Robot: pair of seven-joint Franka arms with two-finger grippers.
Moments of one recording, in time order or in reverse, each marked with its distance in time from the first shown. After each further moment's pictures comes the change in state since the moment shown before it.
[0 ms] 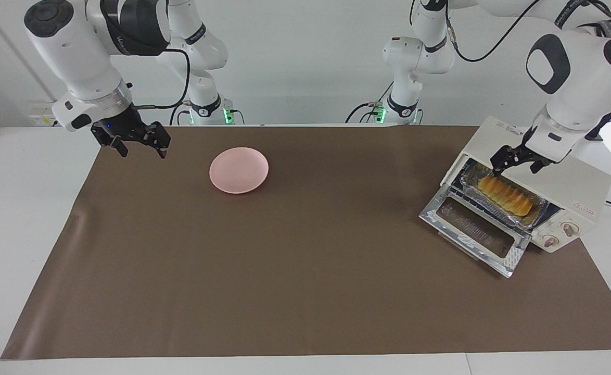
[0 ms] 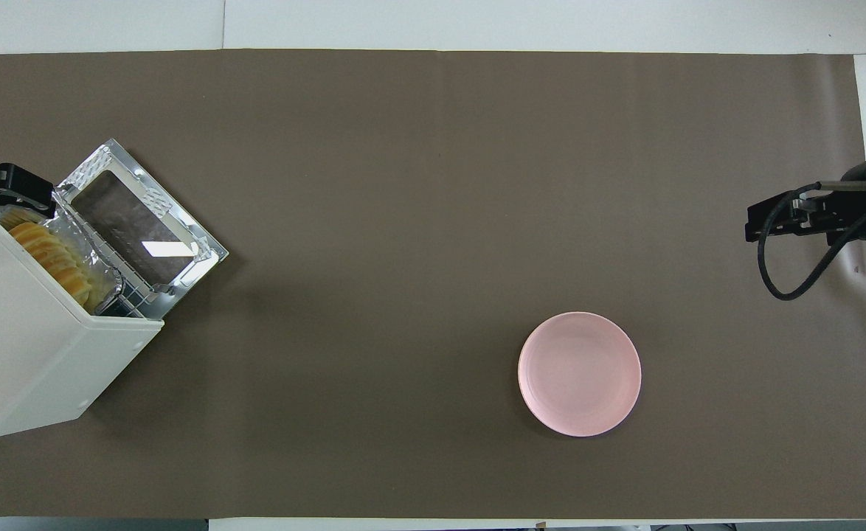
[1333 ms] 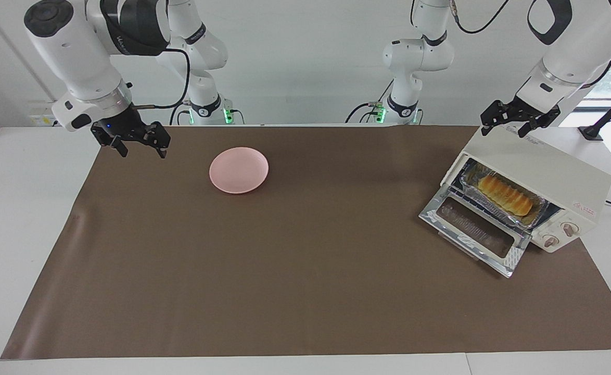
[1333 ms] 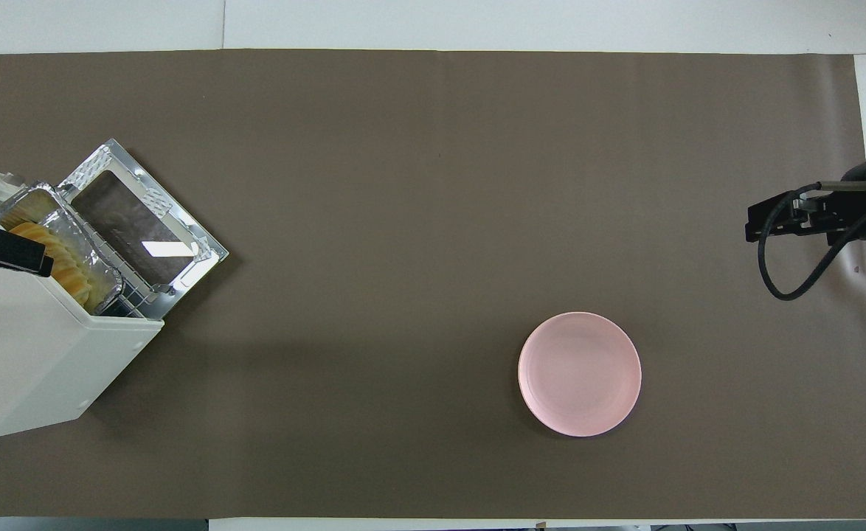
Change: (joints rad) left arm 0.266 -0.181 -0.353 -0.115 0.000 -0.063 0.035; right arm 0.000 0.000 0.000 0.000 0.000 0.000 0.000
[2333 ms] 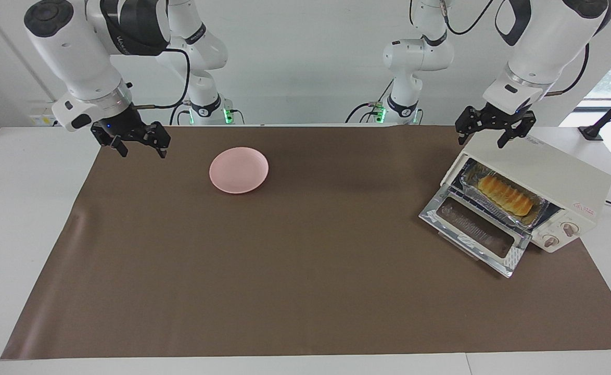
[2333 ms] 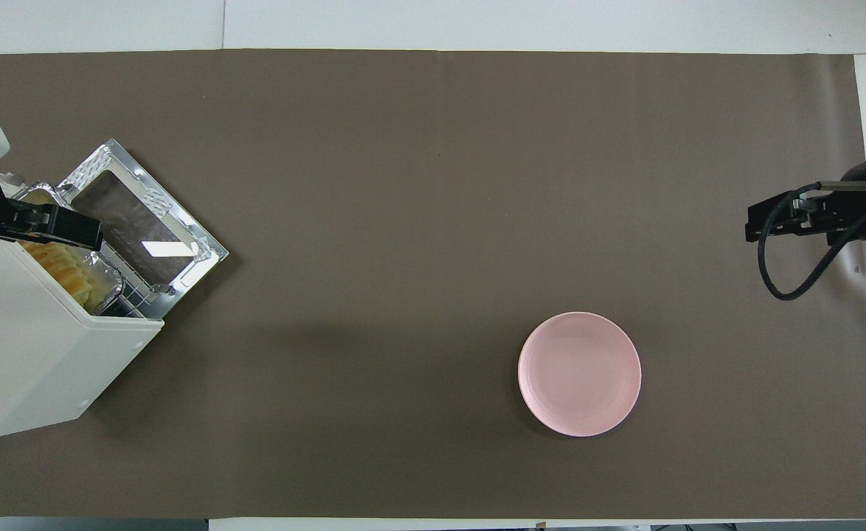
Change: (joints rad) left arm 0.020 0.016 -0.105 0.002 0.001 0.091 -0.086; right arm 0.000 0.000 0.000 0.000 0.000 0.000 0.000
